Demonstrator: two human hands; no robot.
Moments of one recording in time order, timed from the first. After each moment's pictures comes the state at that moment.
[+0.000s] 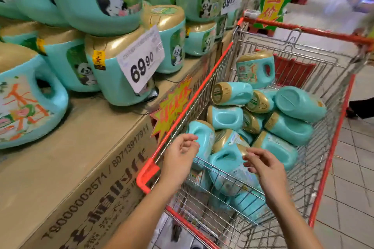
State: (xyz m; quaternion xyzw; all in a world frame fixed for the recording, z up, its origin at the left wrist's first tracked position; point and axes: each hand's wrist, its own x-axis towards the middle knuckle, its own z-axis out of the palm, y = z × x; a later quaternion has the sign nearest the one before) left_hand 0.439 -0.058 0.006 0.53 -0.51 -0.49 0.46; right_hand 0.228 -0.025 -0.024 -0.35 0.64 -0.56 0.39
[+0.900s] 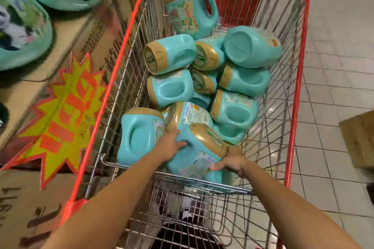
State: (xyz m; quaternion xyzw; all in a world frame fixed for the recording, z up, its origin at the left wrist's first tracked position) left_hand 0.308 -0.198 -0.171 0.50 -0.76 -0.42 -0.06; right_hand 0.117 -0.068 -0.199 -0.17 0.67 -0.31 0.65
